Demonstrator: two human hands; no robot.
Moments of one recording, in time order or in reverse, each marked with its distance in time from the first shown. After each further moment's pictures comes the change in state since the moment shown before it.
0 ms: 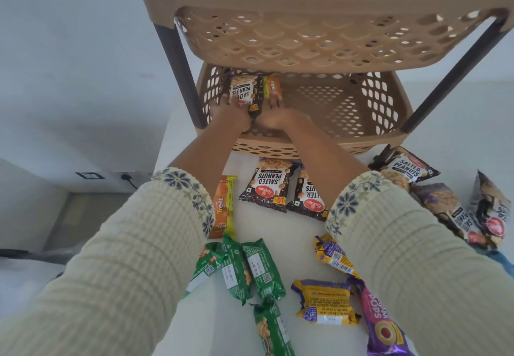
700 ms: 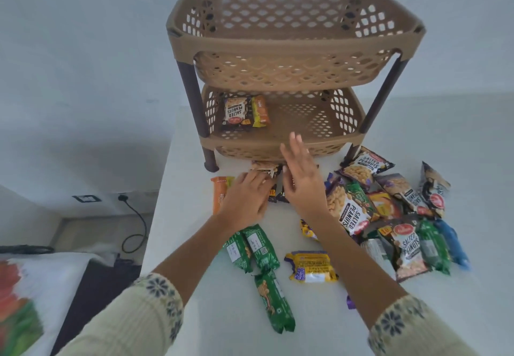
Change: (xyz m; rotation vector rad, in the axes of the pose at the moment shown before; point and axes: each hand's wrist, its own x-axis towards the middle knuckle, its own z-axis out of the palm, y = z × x) left_hand -0.147 0.037 0.115 -0.155 0.729 0.590; right_hand -0.168 0.062 0.110 0.073 1.086 -0.476
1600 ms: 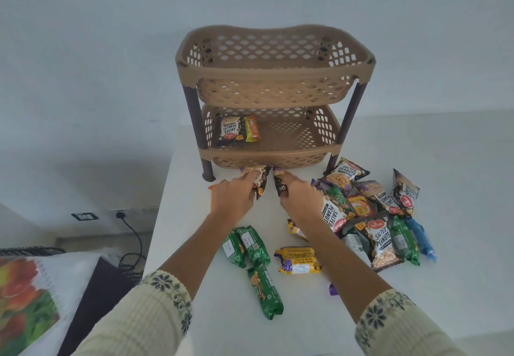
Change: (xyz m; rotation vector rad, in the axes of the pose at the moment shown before) left_hand 0.002 0.018 -0.048 0.046 0.012 -0.370; right_hand -0.015 -0.023 -0.045 -0.179 -0.303 0.346
